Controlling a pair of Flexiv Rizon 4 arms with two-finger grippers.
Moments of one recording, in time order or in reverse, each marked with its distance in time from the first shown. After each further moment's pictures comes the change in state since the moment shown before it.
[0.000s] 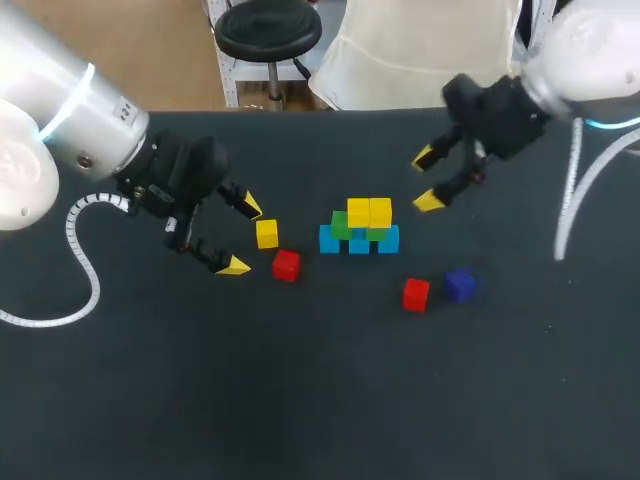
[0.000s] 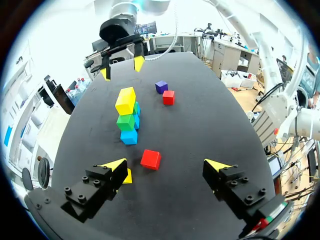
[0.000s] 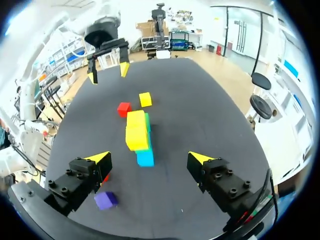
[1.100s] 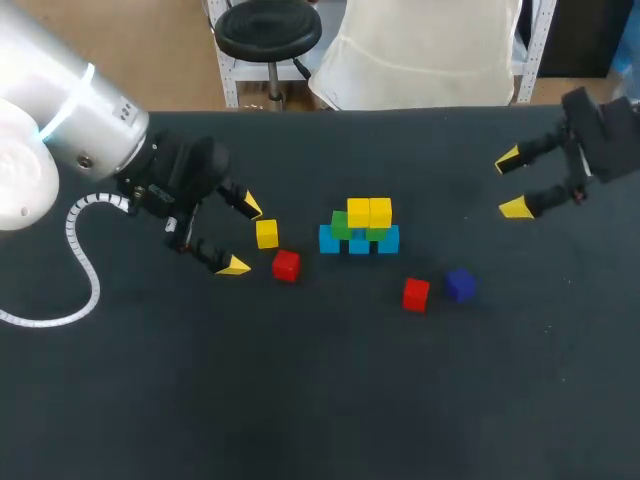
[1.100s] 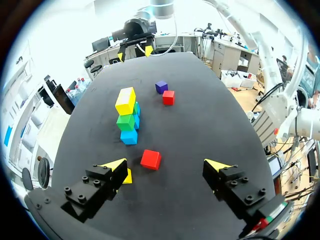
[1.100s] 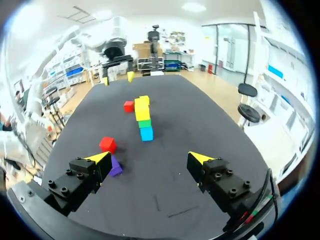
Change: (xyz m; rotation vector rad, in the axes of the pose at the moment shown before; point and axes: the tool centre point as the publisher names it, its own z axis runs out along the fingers) left arm 0.000 0.000 0.000 0.000 0.000 0.000; right arm 0.071 0.012 -0.071 0.051 -0.192 -0.038
